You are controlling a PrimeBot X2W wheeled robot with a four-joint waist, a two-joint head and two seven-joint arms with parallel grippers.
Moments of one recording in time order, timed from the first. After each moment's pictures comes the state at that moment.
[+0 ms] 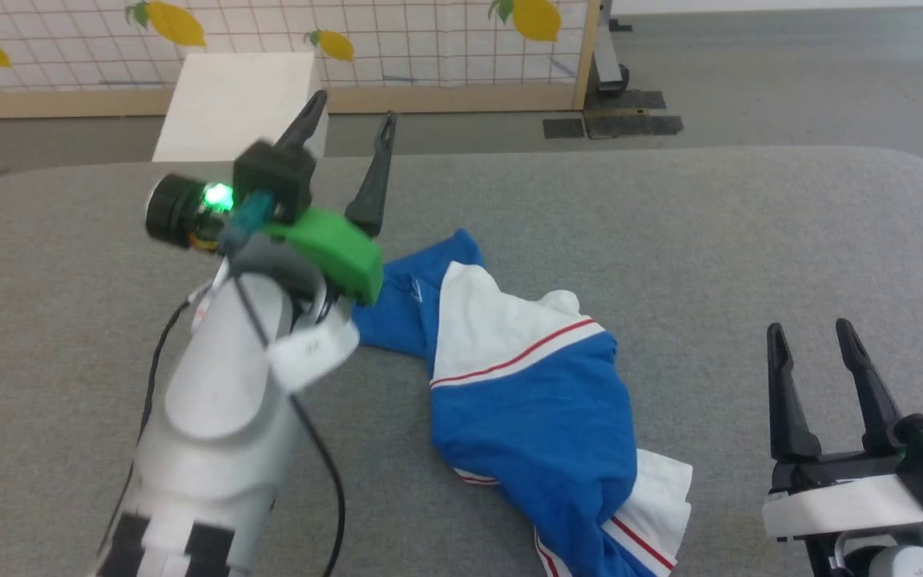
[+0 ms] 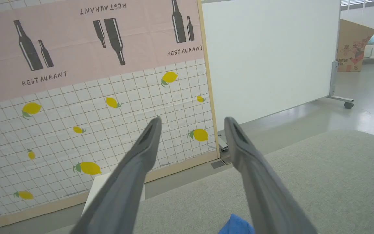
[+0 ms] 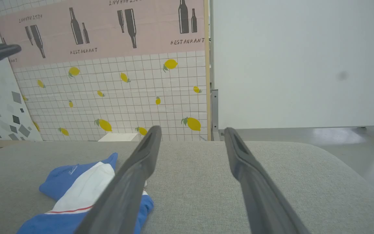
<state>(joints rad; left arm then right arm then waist) -0.66 0.09 -0.21 0.44 -0.07 -0.12 -0.18 0.04 -0.05 -0.06 -0.04 0.12 0.13 -0.26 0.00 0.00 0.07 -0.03</state>
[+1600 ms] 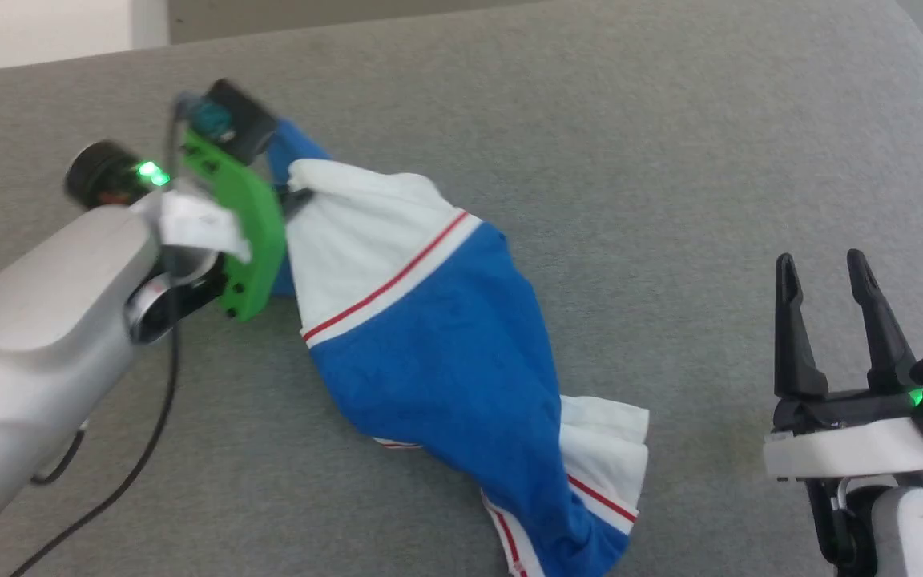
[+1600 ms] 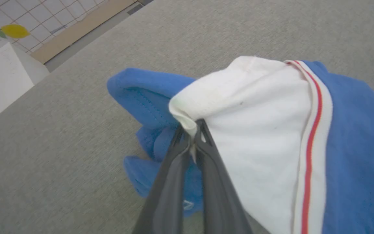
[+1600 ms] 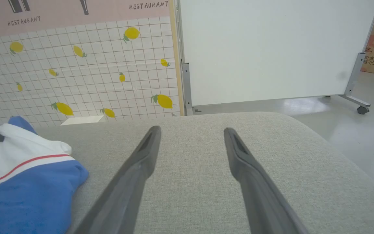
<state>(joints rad) -1.09 0.65 -1.18 0.42 -1.01 -0.13 0.31 -0.09 -0.05 -0.06 -0.04 0.16 0.13 -0.26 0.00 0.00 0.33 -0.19</state>
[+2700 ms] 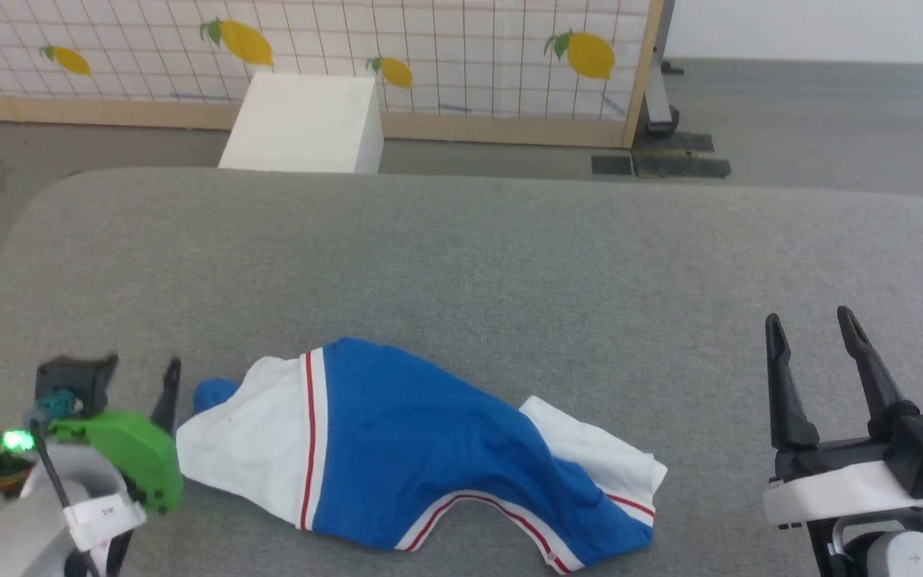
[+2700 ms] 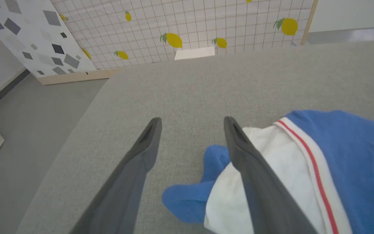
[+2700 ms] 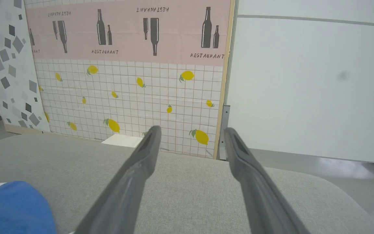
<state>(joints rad) -0.46 0.83 -1.02 0.30 -1.07 0.31 -0.25 0.00 -0.05 -0.08 -0.01 0.03 0.13 -0.26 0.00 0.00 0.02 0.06</state>
